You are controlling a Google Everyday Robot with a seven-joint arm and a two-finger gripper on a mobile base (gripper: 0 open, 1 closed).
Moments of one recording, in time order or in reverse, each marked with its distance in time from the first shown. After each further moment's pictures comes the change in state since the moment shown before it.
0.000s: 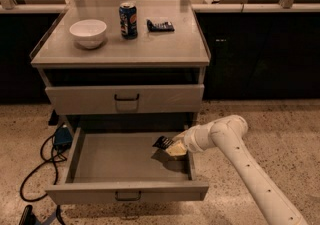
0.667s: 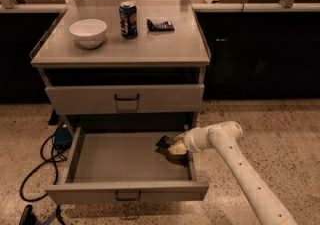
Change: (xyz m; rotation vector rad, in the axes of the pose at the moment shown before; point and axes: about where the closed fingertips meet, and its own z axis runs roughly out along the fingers) arm 0.031 -0.046 0.054 0.030 -0.018 -0.014
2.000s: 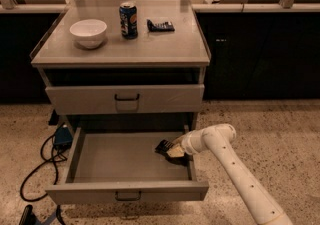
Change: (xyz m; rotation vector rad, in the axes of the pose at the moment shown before) arm 0.024 -0.008 0.034 -0.006 0.047 0.005
